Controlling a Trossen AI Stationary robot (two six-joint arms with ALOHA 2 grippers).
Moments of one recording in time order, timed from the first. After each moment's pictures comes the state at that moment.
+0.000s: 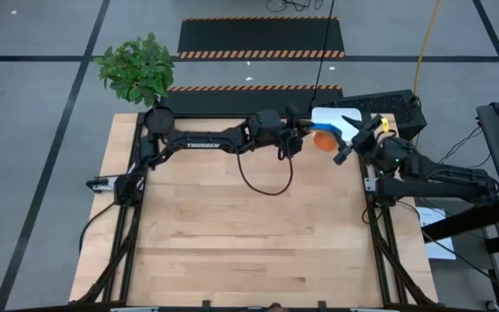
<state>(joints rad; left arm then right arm) 0.24 2.16 1.79 0.28 -0.07 1.20 -0.17 0.48 0.51 -0.09 0.68 -0.36</state>
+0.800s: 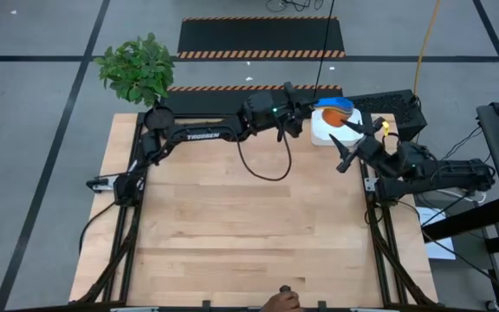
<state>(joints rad) 0.31 2.20 1.91 0.41 0.02 1.28 0.04 0.47 0.51 0.14 0.69 -0.53</state>
